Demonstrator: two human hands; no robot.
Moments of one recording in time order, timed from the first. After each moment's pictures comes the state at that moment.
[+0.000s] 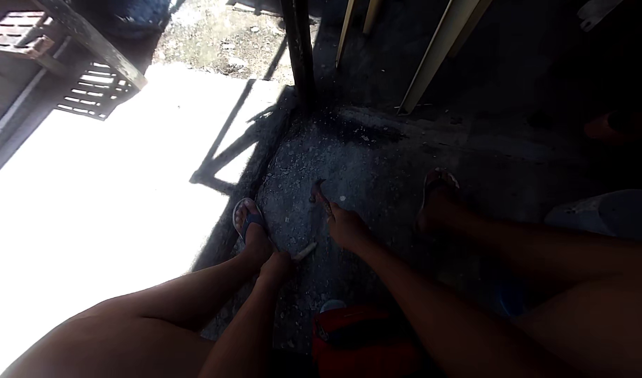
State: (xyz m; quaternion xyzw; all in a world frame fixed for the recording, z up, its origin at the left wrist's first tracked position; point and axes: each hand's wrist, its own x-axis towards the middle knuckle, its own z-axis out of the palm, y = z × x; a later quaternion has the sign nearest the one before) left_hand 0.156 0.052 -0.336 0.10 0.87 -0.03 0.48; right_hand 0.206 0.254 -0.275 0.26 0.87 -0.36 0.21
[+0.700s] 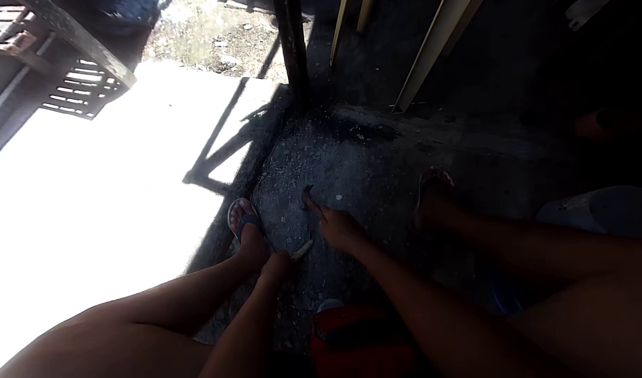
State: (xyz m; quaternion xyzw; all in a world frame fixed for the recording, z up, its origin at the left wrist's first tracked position) left_hand 0.157 0.058 -0.350 0.09 0.86 -0.01 0.49; right_hand 0.203 0.250 -0.270 0.23 0.87 -0.35 0.25
